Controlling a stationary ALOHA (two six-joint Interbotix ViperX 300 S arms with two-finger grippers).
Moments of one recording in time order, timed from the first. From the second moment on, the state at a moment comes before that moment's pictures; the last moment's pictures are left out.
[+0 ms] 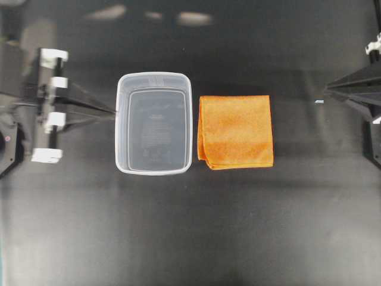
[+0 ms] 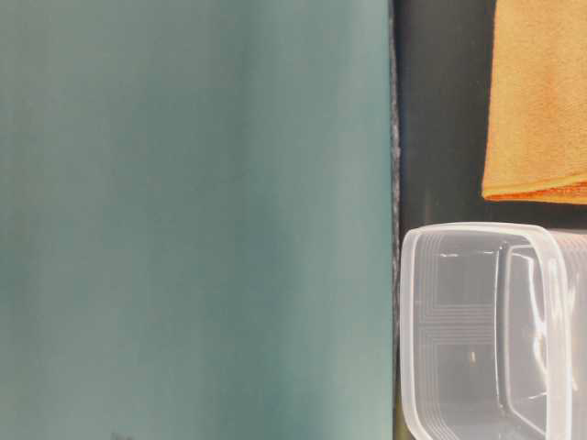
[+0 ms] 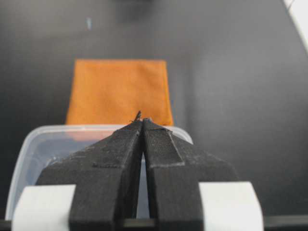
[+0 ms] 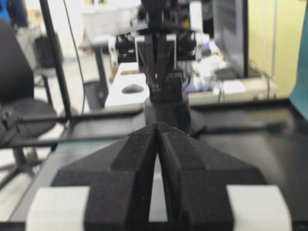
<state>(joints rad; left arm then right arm) -0.03 -0.63 0.82 0.04 0.20 -0.07 0.01 -0.99 1.17 0.02 -0.22 0.06</state>
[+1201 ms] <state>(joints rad) 0.04 0.50 -0.19 0.04 0.83 0.09 0.03 -1.25 1.17 0.02 -0.08 0.04</state>
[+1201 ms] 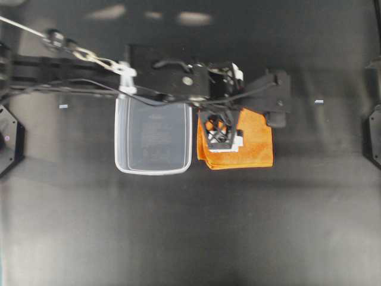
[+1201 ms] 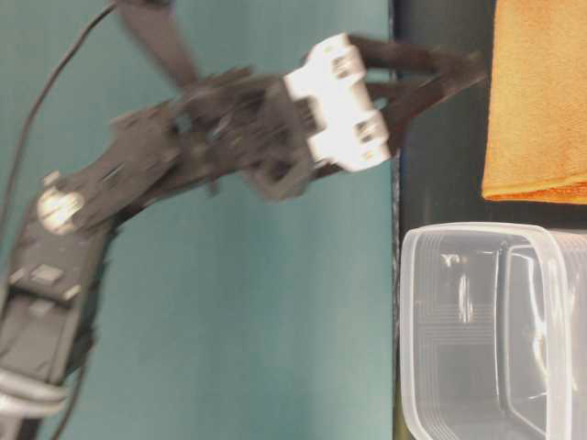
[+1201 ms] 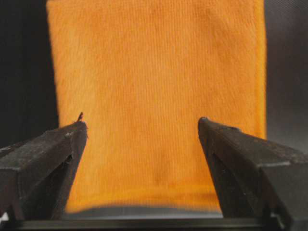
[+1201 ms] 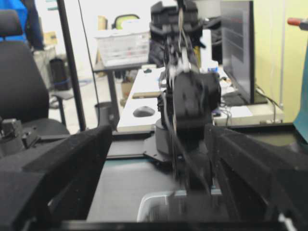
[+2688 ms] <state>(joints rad) -0.02 0.16 -0.22 0.04 1.25 0.10 0.03 -1.25 1.17 0.02 -0.07 0.05</state>
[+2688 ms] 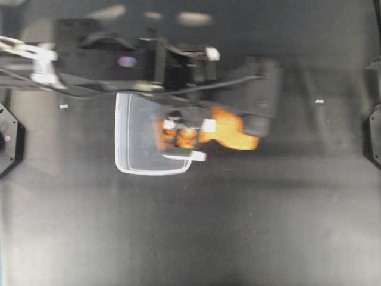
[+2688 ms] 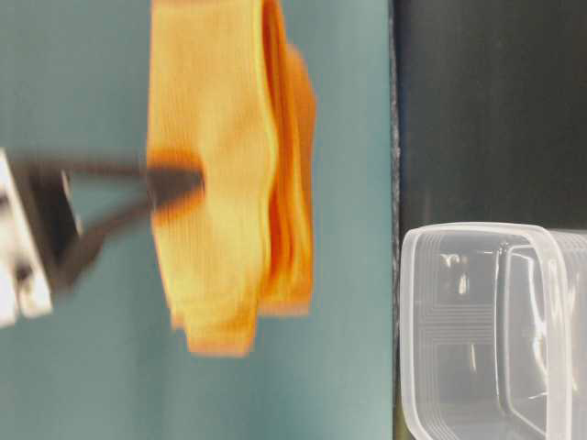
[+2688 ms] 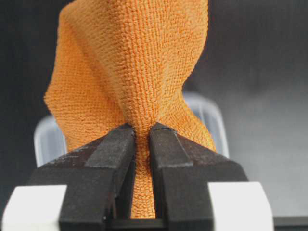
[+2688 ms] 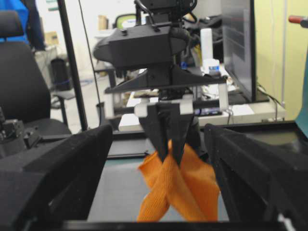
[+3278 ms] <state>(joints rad) 0.03 -0.05 0.28 0.04 0.97 0.11 0.03 -1.24 1.17 0.02 -0.07 0.05</state>
